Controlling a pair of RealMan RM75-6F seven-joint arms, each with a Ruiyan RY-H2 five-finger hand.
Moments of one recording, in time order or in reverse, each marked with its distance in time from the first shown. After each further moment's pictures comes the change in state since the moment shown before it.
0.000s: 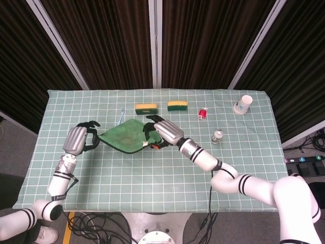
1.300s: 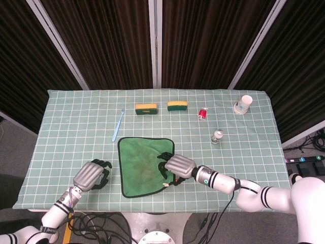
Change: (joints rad) left arm 0.088 0.111 0.236 -0.256 0.182 -0.072 0.269; right arm -0.046 0.162 -0.291 -0.234 -0.226 0.004 -0.168
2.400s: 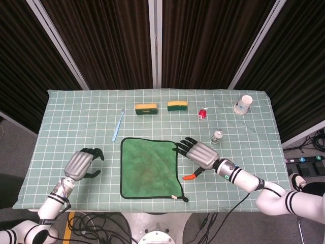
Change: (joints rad) left arm 0.013 0.006 -0.086 0.052 -0.071 0.023 -0.031; right arm -0.105 0.178 0.017 -0.074 0.110 0.052 -0.299
